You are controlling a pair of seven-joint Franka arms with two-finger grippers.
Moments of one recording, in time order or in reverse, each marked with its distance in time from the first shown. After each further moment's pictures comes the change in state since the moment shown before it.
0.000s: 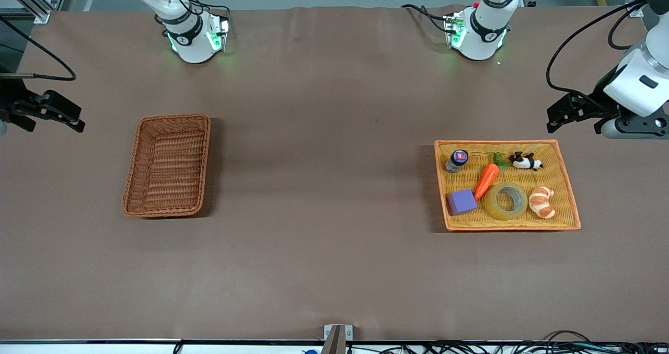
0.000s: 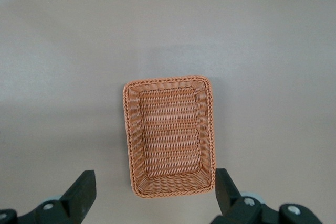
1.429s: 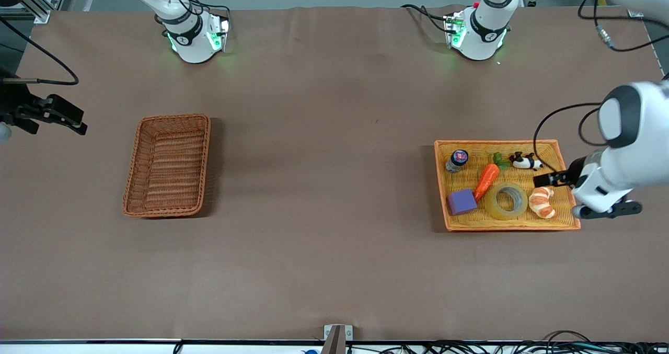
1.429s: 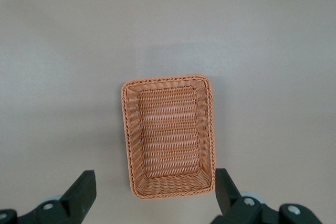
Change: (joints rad) left arm 0.004 0.388 0.129 -0.036 0.000 0.201 0.002; right arm -0.005 0.001 0.001 -0.022 0.000 0.016 0.000
